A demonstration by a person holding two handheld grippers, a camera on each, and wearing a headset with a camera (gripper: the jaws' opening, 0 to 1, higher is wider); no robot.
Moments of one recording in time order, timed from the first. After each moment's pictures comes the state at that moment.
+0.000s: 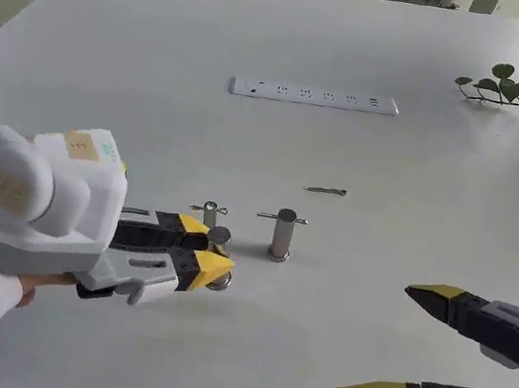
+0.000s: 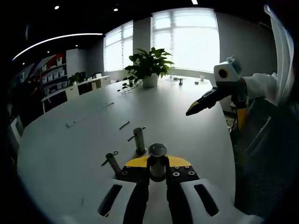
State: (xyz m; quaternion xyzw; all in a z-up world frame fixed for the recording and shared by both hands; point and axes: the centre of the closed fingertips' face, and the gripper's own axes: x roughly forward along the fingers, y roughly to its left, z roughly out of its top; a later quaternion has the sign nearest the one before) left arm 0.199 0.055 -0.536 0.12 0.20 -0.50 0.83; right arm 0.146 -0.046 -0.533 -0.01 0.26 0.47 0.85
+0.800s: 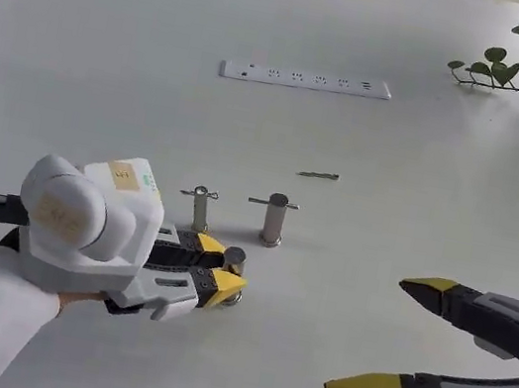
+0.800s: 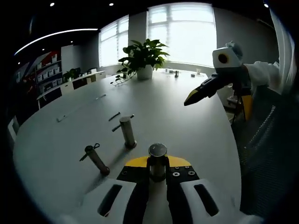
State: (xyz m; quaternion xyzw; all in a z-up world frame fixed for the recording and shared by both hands) left arm 0.194 0.038 -0.567 0.13 0.22 -0.51 0.82; right arm 0.140 -0.052 -0.539 -0.01 0.28 0.46 0.84
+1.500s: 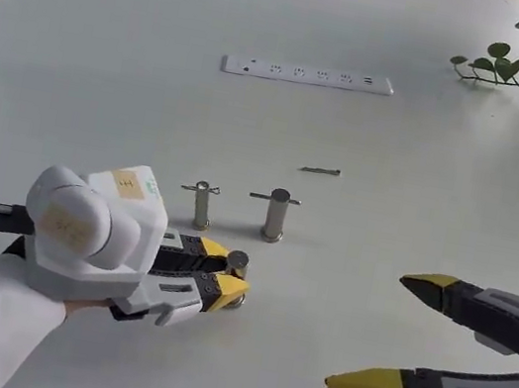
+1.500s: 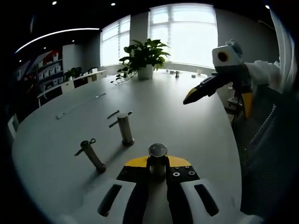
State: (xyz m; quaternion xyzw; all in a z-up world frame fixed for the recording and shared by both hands) left arm 0.191 0.038 -0.575 0.12 0.22 -0.51 0.82; right arm 0.140 -0.049 -0.540 -0.01 0.28 0.46 0.84
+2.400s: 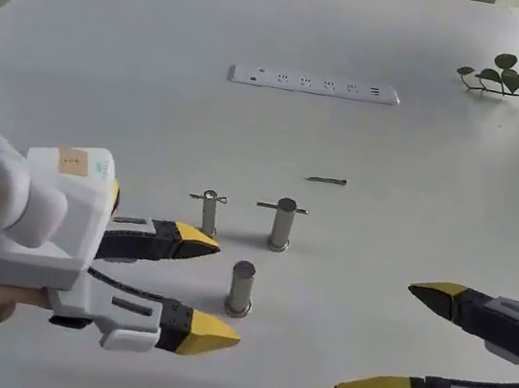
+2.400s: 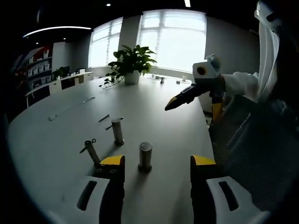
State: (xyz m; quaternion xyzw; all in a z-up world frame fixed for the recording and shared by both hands) left arm 0.160 0.062 -0.541 0.08 0.22 -0.57 0.78; right arm 0.141 -0.052 -0.539 -0.02 0.28 0.46 0.84
